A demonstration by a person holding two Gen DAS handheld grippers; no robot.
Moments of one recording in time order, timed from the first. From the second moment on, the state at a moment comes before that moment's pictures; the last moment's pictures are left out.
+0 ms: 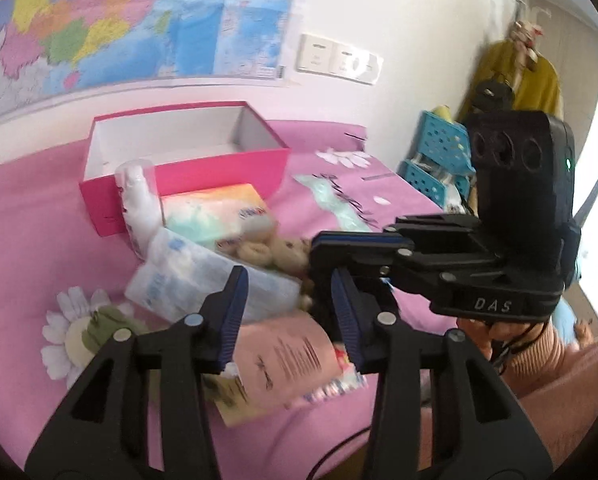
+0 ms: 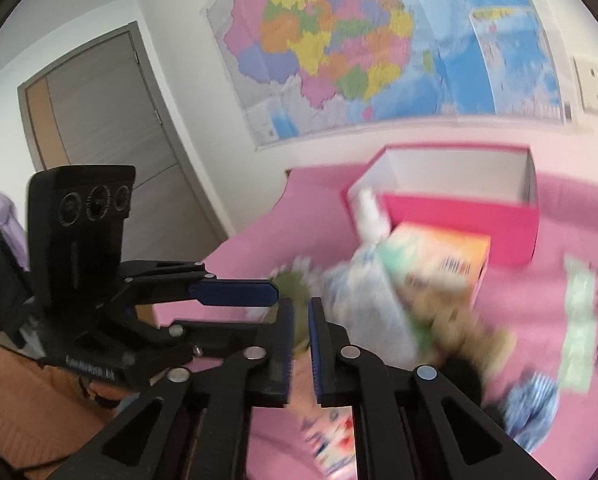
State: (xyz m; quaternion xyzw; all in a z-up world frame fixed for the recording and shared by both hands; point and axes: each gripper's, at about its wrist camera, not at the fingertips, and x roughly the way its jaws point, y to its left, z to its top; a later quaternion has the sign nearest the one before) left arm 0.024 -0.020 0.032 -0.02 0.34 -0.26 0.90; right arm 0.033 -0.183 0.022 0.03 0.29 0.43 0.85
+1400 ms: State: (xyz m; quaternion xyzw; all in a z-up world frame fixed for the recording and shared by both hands) left arm 0.022 -0.003 -0.041 -0.08 0.46 -0.26 0.85; right arm 0.046 -0.185 -0.053 0.06 0.41 0.40 0.82
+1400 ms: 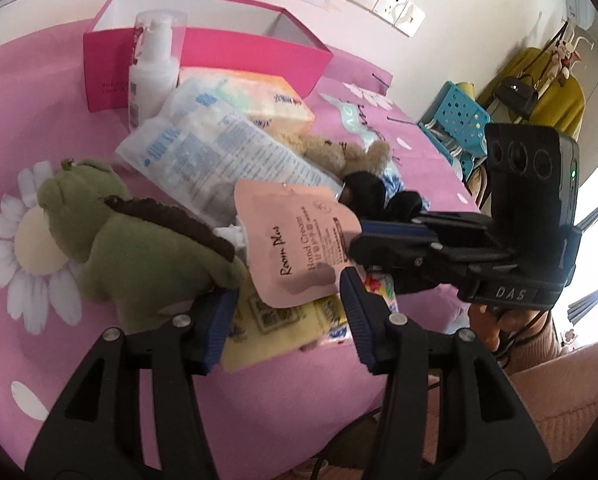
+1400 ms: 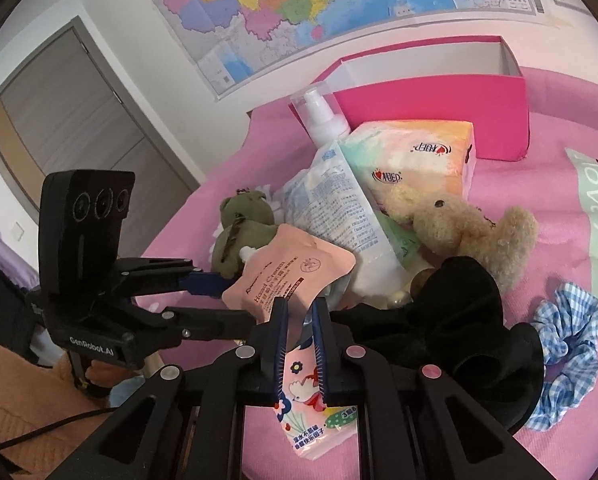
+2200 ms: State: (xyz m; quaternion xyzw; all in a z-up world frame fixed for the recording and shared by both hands) left arm 0.105 -0.027 0.064 0.00 0.37 -0.24 0.90; right arm 0.116 -0.198 0.035 0.05 0.30 0.40 0.86
